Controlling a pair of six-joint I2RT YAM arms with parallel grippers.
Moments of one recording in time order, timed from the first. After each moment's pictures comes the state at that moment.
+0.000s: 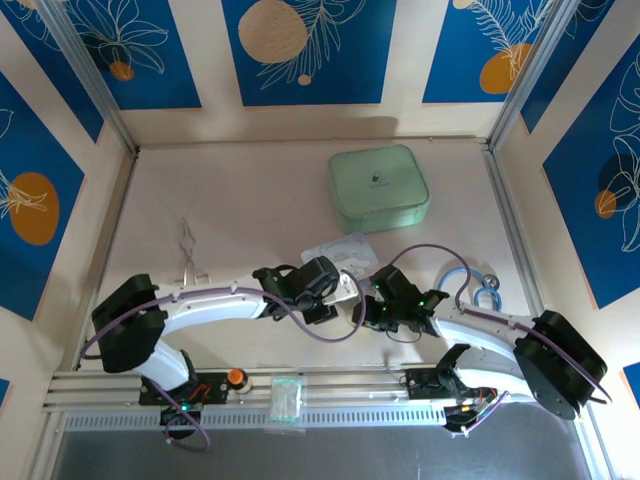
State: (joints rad) left arm -1.11 1.54 0.96 -0.41 -0.10 0.22; right arm 0.74 1.14 0.36 -0.23 -0.27 0.96
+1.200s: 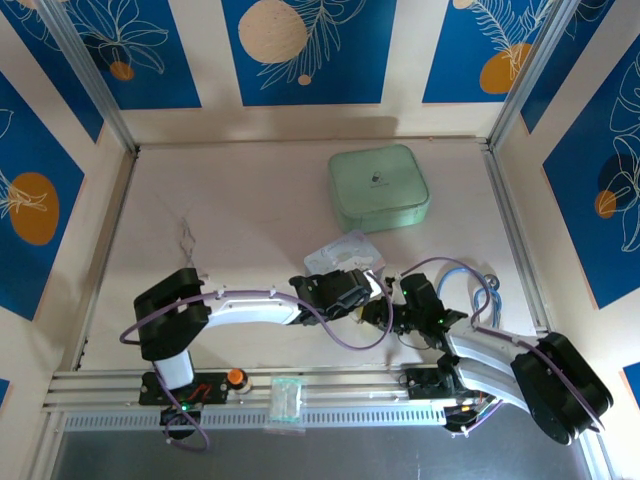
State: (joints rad) left arm -1.21 1.75 1.10 -0.32 -0.46 0.19; right arm 0.53 1.02 0.10 0.17 -0.49 0.95
